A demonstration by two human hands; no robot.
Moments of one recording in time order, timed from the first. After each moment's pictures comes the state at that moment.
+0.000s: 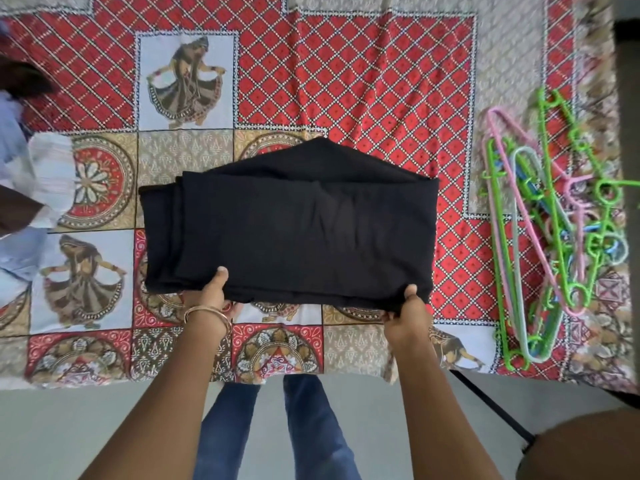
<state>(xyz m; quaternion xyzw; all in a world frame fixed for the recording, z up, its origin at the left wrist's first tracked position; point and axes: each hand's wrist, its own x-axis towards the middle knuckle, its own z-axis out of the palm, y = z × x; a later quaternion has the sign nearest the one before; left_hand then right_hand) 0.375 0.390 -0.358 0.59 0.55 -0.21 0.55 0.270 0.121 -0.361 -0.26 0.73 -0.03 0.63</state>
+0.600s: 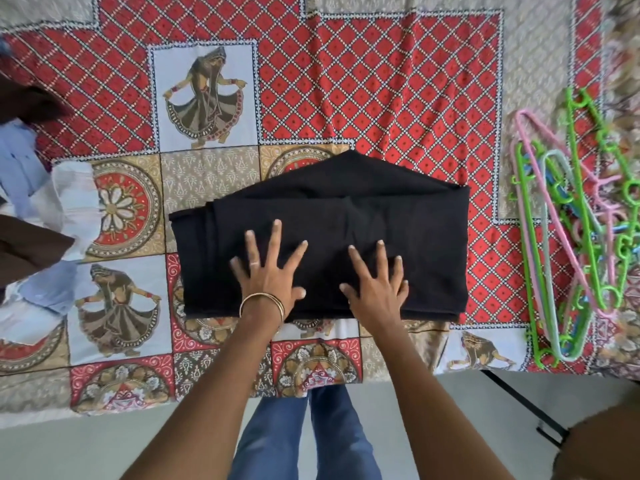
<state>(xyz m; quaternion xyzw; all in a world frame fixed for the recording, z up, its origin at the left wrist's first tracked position) 0.423 0.367 -0.333 0.91 -0.15 -0.38 0.02 0.337 0.200 -0.349 -0.91 0.26 0.26 0.21</state>
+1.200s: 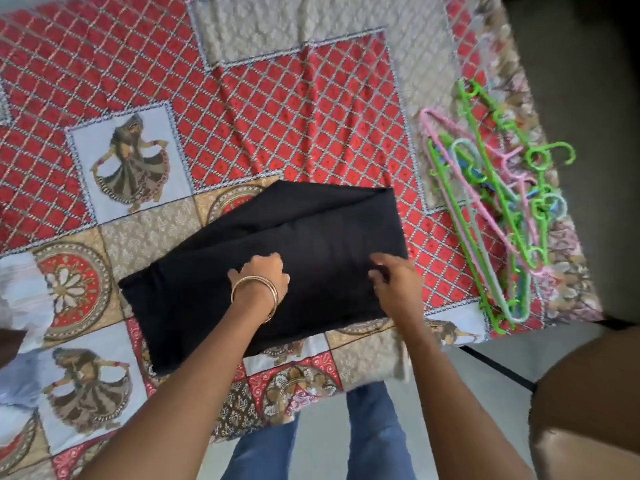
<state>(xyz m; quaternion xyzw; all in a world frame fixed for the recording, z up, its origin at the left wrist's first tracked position) 0.485 0.302 -0.303 0.88 -0.14 -0.45 -0.06 0.336 0.129 -0.327 -0.86 0.41 0.13 0.29</state>
